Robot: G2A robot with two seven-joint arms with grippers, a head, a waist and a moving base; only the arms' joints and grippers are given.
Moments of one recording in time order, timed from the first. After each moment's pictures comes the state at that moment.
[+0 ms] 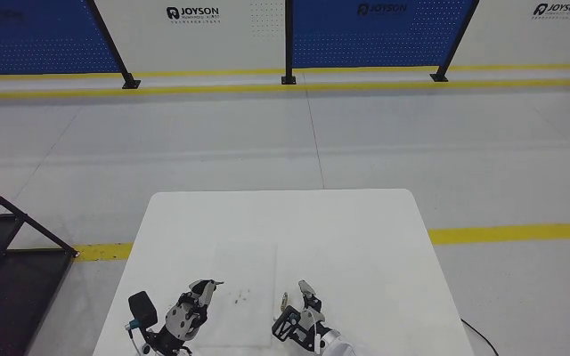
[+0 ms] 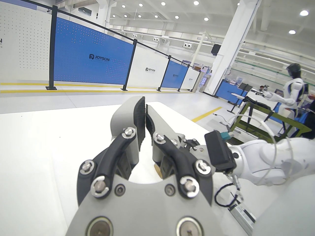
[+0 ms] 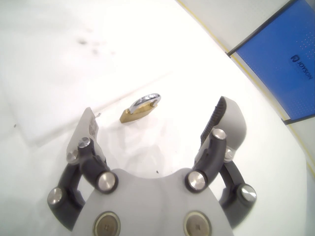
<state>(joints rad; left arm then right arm) 2.12 -1.13 -1.51 -1.68 1.21 -0.69 0.74 -1.73 -1.26 0.81 -1.54 -1.88 0.08 0.01</state>
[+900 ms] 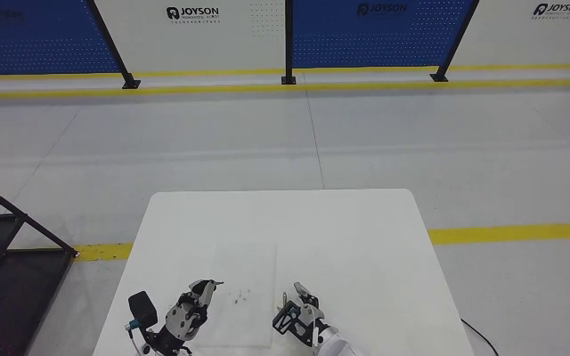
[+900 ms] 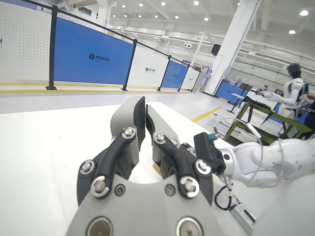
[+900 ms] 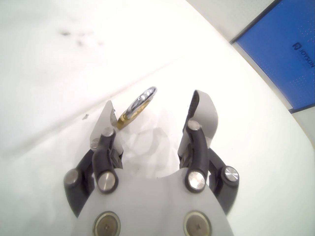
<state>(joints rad) 2.12 -1.13 -1.51 -1.68 1.21 -0.69 0.74 -1.70 -1.28 0.79 -1.47 -1.83 0.13 0.01</state>
